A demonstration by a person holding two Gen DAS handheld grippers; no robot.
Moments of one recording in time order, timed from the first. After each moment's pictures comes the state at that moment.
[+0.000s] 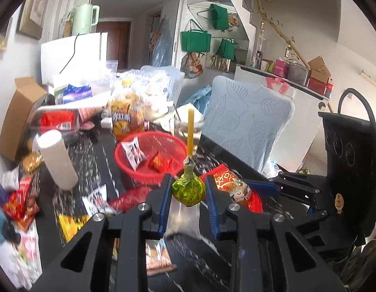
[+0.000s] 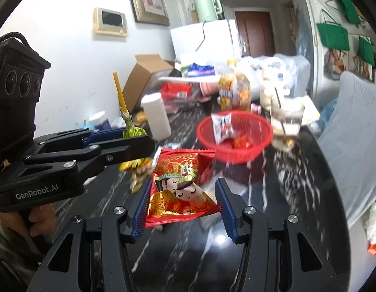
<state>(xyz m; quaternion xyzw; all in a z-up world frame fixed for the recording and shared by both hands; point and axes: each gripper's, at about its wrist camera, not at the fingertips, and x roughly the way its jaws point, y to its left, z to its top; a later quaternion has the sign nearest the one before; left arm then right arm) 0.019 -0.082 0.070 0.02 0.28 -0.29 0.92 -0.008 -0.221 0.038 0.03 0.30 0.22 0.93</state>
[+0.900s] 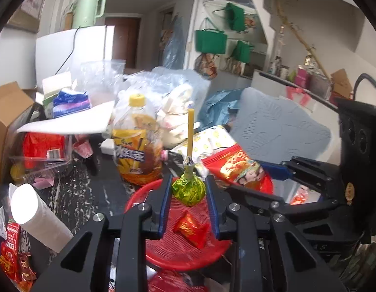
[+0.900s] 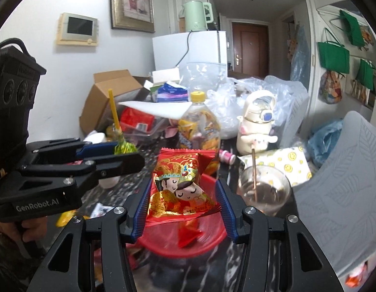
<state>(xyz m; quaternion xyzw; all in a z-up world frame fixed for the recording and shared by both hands) 0.201 -0.109 0.064 0.01 0.29 -0.26 0.92 0.170 -0.255 0.061 -0.02 0.28 0.18 0.94</state>
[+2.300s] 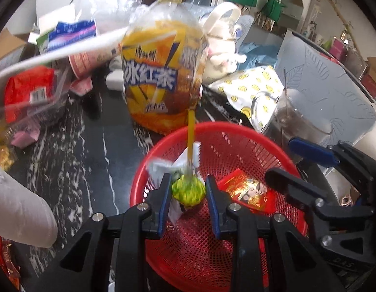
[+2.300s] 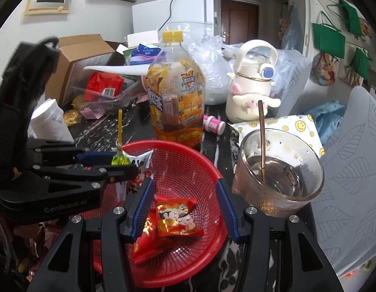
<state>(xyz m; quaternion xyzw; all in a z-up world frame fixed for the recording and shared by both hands) 0.279 -0.116 -0.037 0.02 0.45 -0.21 0.87 0.228 -0.245 -0.014 -0.04 0.35 0.13 0.93</state>
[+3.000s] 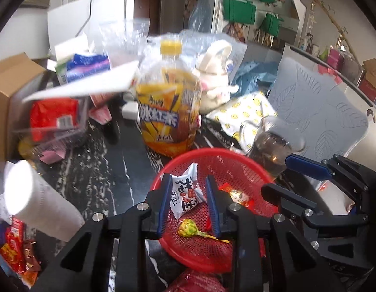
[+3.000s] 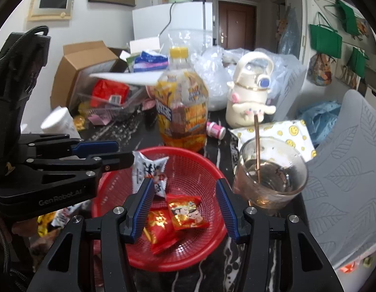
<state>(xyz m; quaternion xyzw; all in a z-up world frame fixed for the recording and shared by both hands) 0.237 -0.106 0.028 0.03 0.38 -0.19 0.90 0.196 -0.239 0.023 -0.04 0.34 0.13 0.93</state>
